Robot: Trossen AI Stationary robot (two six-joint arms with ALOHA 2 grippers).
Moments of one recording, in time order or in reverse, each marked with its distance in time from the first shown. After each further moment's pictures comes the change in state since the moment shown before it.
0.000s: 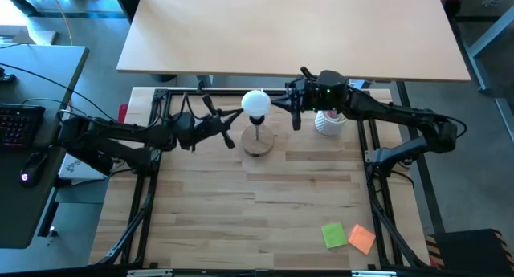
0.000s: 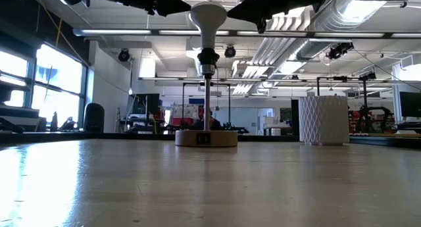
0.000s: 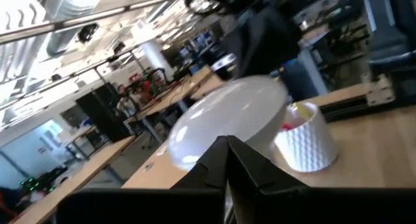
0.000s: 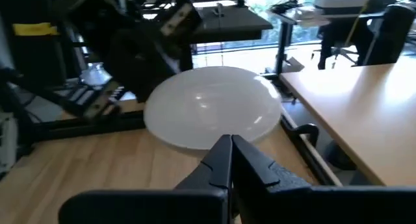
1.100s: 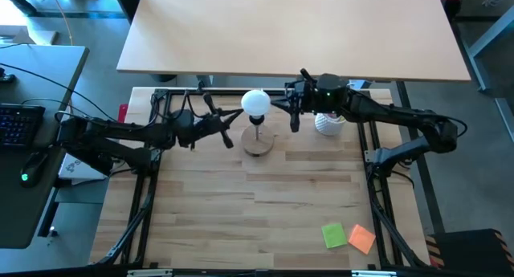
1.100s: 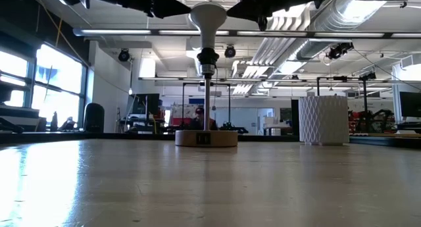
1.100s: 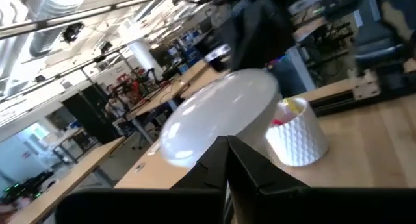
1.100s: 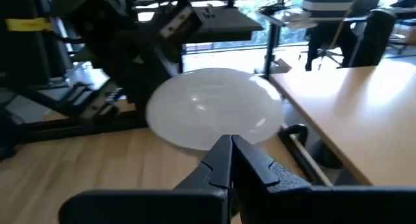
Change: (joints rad) left arm 0.031 -0.022 0.000 -0.050 0.073 -0.007; right arm 0.033 -0.011 0.000 -0.003 0.087 -0.009
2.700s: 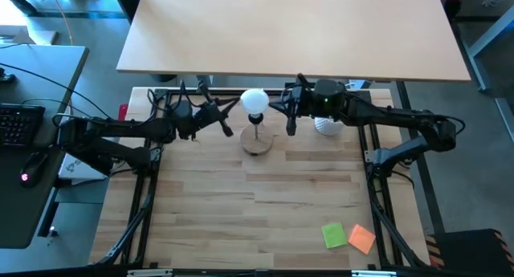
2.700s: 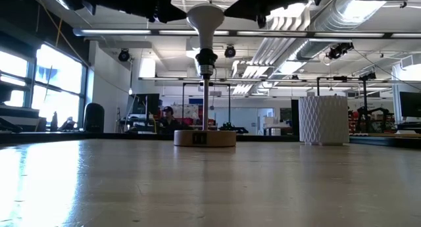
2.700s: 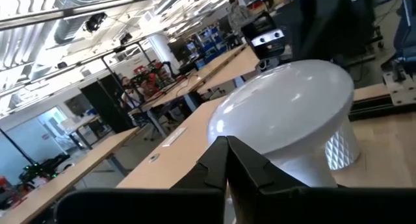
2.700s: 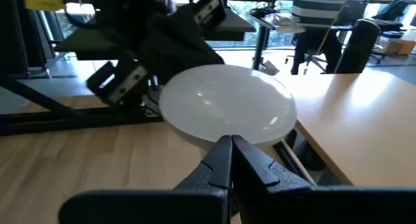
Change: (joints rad) left arm 0.098 0.004 0.000 0.029 0.044 -0.041; right arm 0.063 0.018 0.000 0.019 0.112 -0.053
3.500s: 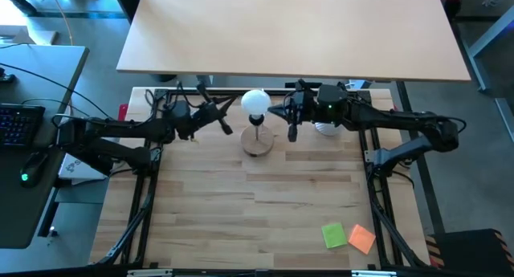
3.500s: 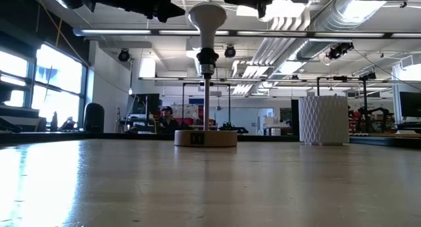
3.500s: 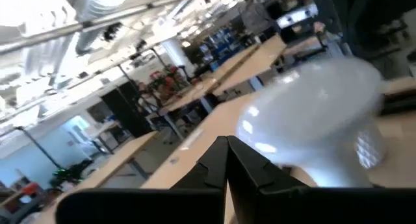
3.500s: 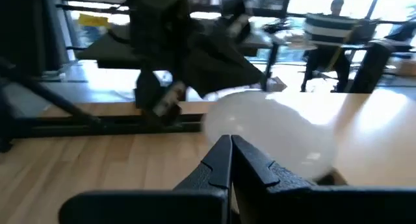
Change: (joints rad) left arm 0.002 -0.015 -0.002 0.032 -0.058 0.084; right arm 0.059 -0.031 0.000 0.019 0.038 -0.019
